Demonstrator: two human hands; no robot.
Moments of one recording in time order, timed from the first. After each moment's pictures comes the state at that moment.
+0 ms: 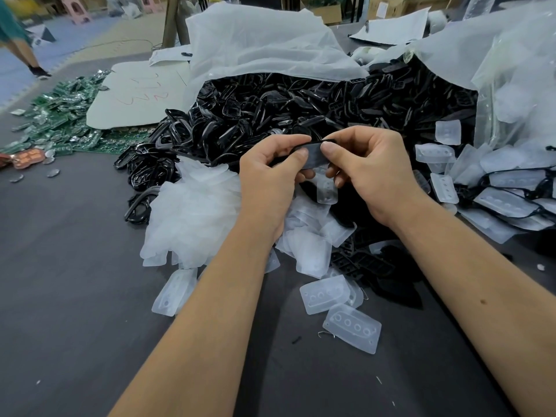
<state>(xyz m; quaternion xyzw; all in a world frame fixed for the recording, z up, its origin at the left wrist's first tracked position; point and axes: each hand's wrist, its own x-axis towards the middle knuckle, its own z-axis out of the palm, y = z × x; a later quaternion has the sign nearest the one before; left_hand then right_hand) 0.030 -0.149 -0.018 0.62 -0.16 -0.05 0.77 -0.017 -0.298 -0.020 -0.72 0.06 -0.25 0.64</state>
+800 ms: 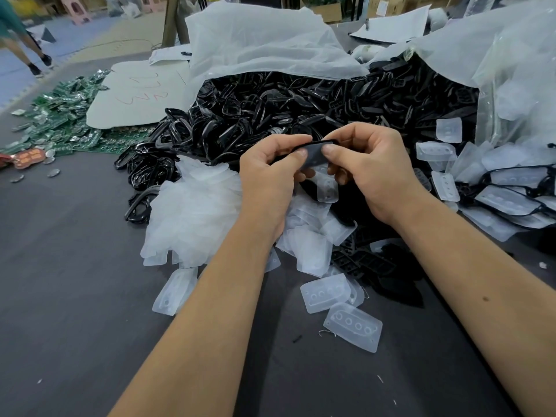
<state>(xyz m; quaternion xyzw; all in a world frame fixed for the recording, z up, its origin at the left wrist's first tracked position) 0.028 -0.149 -0.014 0.62 -0.14 -0.05 0.77 -0.016 -0.298 -0.019 -0.72 0.06 -0.24 0.65</state>
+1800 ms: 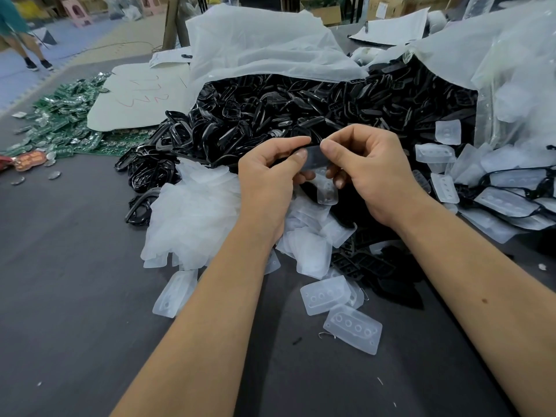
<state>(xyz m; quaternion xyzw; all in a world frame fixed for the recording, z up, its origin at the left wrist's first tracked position) 0.032 -0.147 -0.021 0.63 -0.15 -0.05 0.76 -0.017 -0.298 -0.019 -0.72 0.05 -0.24 0.65</state>
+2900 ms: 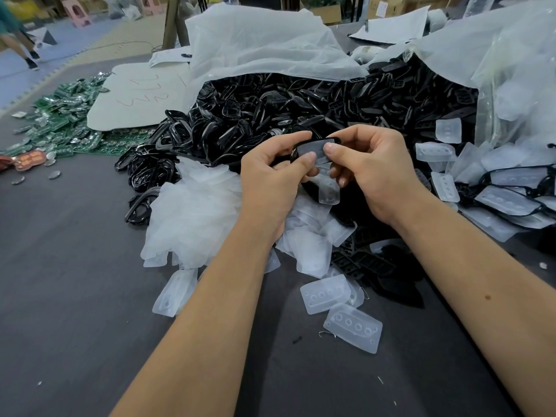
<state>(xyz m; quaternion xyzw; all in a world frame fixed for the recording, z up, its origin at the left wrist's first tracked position) 0.031 -0.148 -0.021 0.63 -0.19 -0.05 0.75 -0.018 -0.299 -0.017 -0.70 0.07 -0.24 0.67</state>
